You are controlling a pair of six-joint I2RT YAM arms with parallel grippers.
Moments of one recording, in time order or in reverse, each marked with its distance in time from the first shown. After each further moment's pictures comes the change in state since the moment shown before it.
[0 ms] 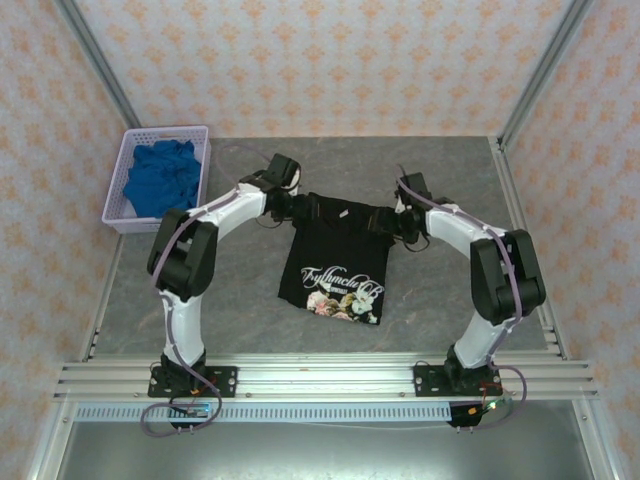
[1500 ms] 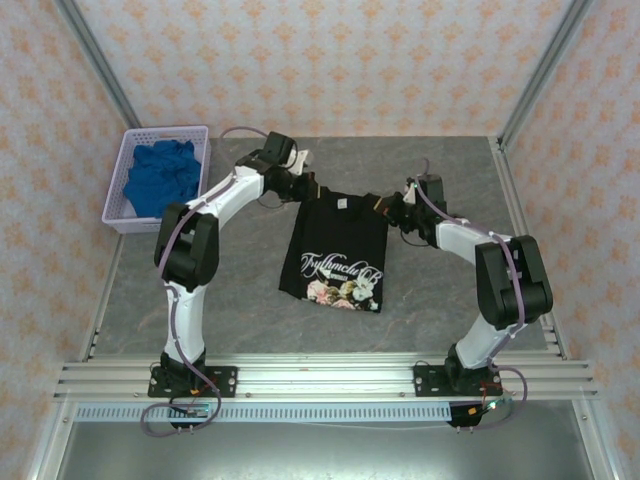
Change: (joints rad) left arm 0.060 0.074 0.218 -0.043 0.285 0.053; right arm -0.082 -0.053 -0.175 0.550 -0.261 0.317
